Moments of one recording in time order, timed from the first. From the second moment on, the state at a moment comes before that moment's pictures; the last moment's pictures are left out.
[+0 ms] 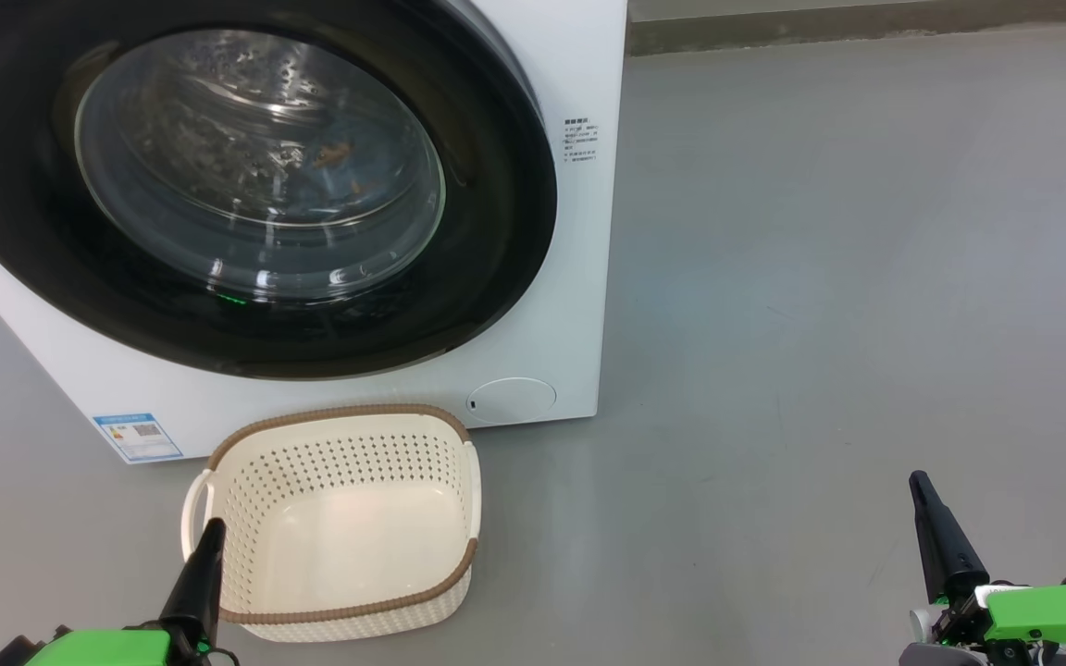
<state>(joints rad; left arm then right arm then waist) -0.07 0.02 0.08 0.26 -1.60 -0.12 0.11 -0.07 -0.05 -0.13 0.27 1.61 0.13 0.10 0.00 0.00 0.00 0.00</state>
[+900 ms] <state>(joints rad) -0.07 0.02 0.08 0.26 -1.60 -0.12 0.11 -0.07 -0.05 -0.14 0.27 1.61 0.13 0.10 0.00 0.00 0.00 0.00</state>
